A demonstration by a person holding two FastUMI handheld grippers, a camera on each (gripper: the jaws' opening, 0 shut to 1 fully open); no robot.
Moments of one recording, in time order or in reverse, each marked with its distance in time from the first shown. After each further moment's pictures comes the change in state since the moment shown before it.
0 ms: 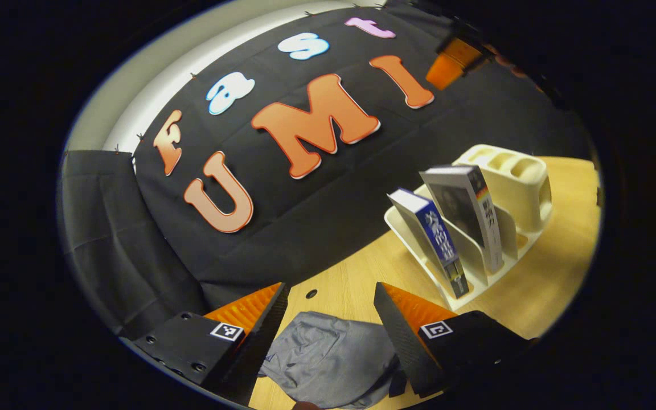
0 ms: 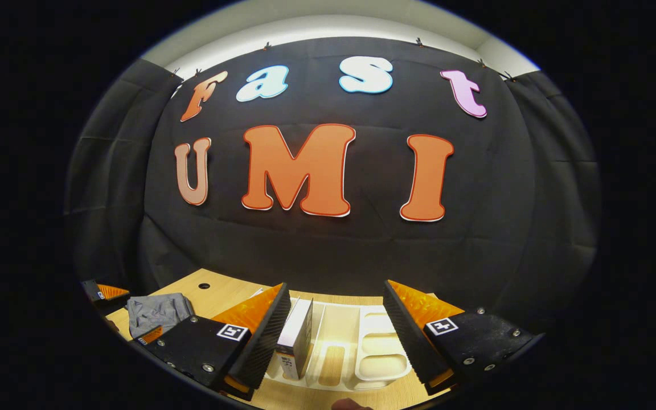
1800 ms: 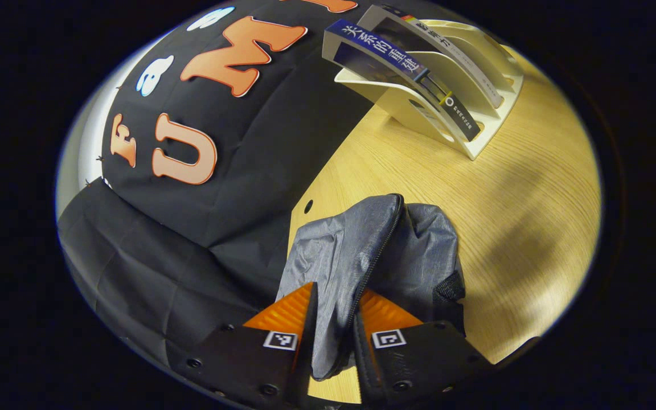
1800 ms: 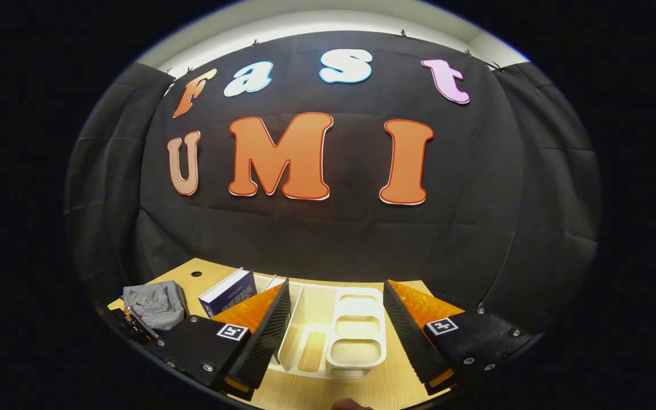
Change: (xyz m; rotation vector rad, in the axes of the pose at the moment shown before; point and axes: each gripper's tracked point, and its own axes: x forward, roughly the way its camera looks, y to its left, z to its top) left arm 0.023 -0.020 -0.166 0.288 0.404 -0.004; right arm -0.028 -0.043 -0.024 0.012 0.030 -0.010
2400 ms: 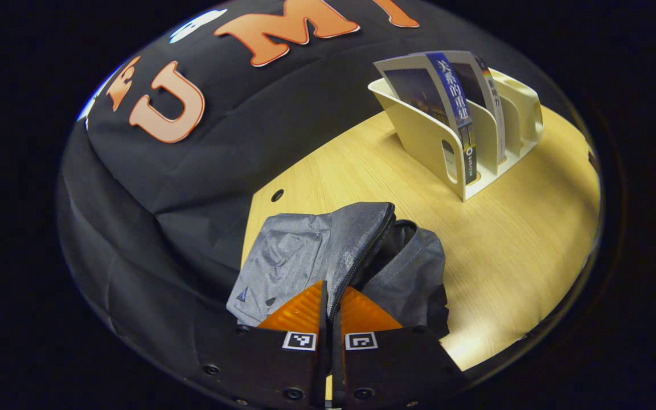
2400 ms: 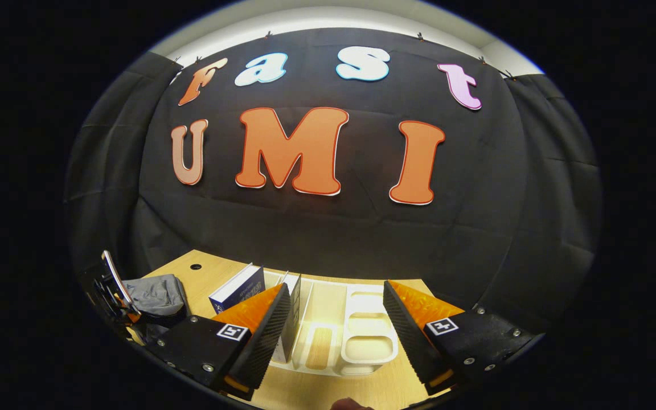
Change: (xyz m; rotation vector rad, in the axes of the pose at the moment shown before) left arm 0.001 0.029 0.003 -0.273 0.009 -0.340; right arm 0.004 0.042 -0.003 -0.037 0.052 -0.046
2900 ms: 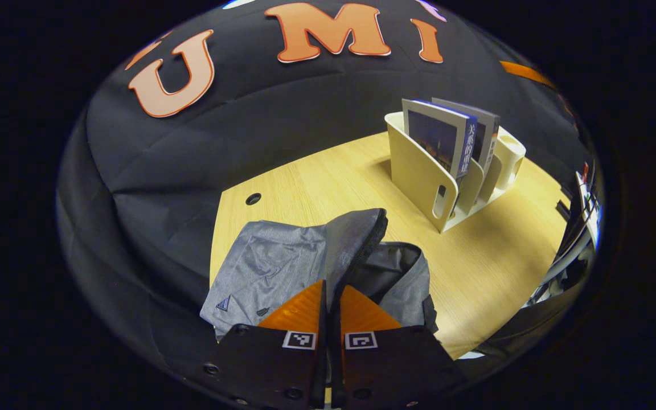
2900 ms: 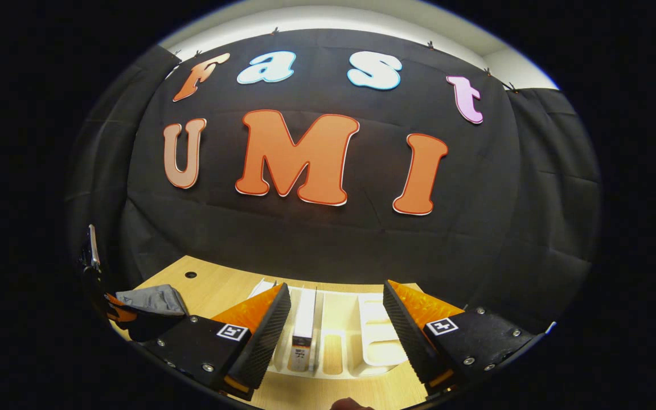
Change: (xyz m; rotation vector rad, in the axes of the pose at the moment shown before) left arm -0.005 0.050 0.017 -0.158 -0.069 -0.288; right arm 0.001 0.056 0.037 -0.028 0.003 -0.078
